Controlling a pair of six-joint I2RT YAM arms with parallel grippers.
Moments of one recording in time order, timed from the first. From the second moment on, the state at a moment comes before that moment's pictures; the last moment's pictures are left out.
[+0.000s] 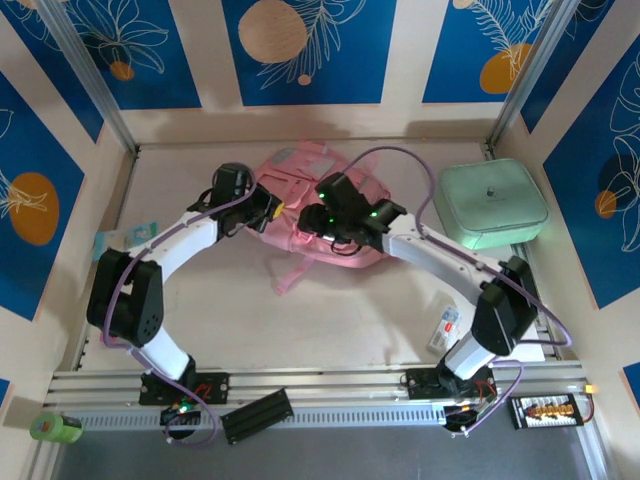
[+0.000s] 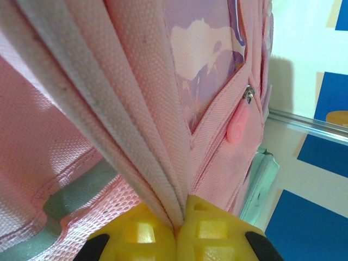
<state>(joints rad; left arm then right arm) -0.37 1.63 1.13 -0.18 0.36 -1.35 0.78 1.61 1.36 -0.60 0.03 0.90</state>
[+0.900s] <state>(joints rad) -0.40 1.72 1.15 -0.08 0.36 -1.42 0.82 1.96 1.62 -0.68 0.36 0.84</state>
